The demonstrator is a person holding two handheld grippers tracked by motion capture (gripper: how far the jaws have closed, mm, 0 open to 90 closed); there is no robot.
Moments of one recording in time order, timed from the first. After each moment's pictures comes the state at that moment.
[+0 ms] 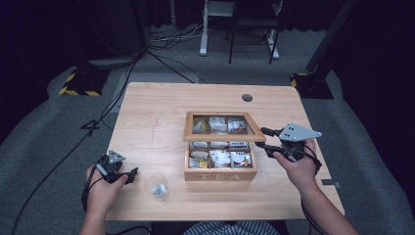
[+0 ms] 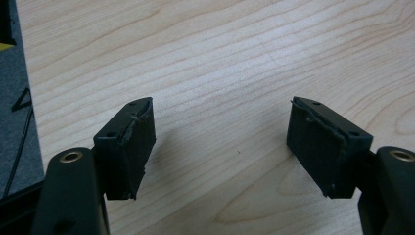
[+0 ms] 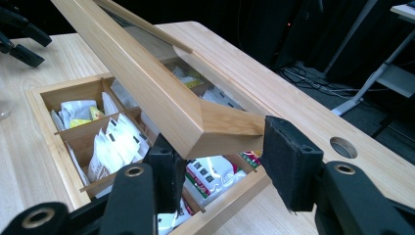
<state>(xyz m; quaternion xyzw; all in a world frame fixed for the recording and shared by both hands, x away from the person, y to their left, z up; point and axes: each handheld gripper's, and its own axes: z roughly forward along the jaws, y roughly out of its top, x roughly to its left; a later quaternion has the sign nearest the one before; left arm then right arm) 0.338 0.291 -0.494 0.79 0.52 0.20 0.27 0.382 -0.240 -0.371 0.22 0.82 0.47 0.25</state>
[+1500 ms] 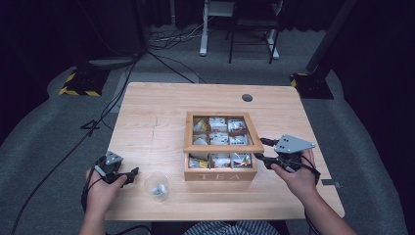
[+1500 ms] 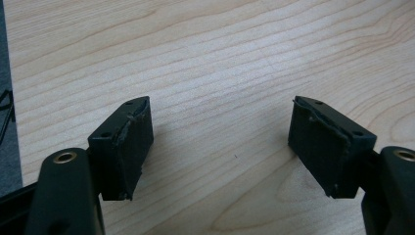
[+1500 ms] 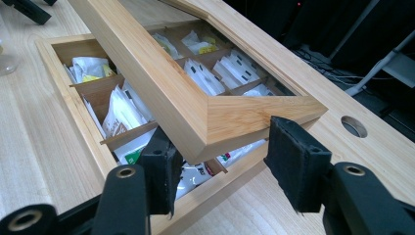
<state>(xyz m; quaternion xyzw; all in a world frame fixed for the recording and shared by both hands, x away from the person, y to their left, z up) 0.337 0.296 -0.500 0.77 0.52 0.19 0.31 0.363 -0.236 -0.389 0.21 0.84 0.43 0.25</state>
